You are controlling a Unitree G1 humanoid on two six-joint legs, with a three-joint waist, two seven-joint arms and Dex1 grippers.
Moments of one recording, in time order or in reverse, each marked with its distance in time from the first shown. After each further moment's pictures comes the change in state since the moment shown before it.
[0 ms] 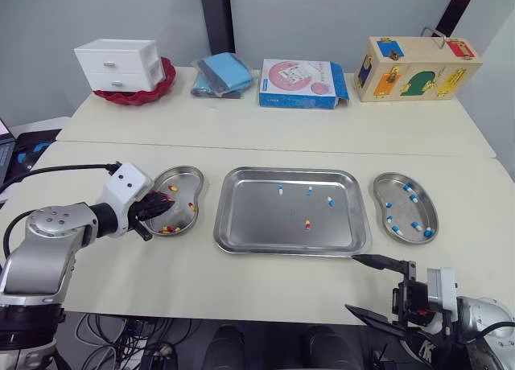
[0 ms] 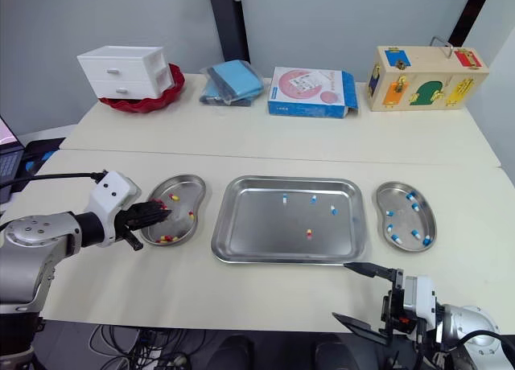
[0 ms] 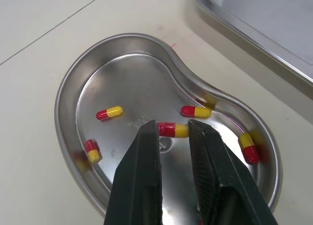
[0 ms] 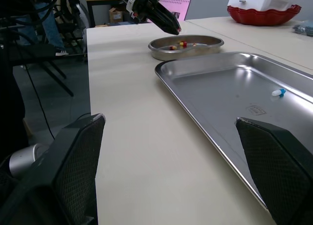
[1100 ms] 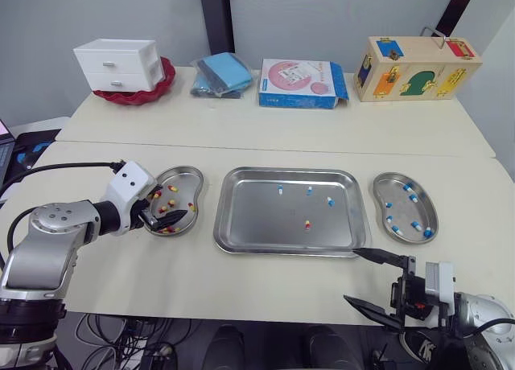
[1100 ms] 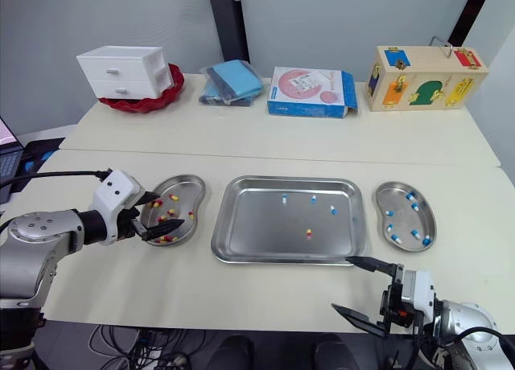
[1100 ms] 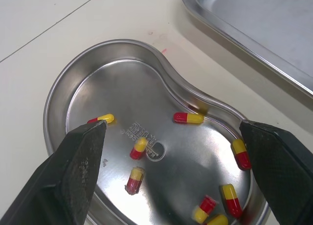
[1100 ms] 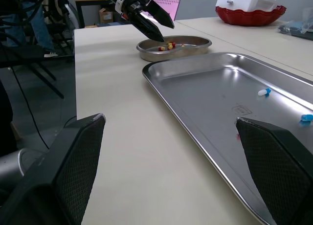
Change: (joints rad) left arm -0.018 0.014 -0.013 0.012 -0.019 -0.010 -0.022; right arm -0.020 0.004 0.001 -0.002 -0.005 0.018 -0.041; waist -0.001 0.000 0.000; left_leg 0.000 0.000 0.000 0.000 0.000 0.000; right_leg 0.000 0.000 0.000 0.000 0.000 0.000
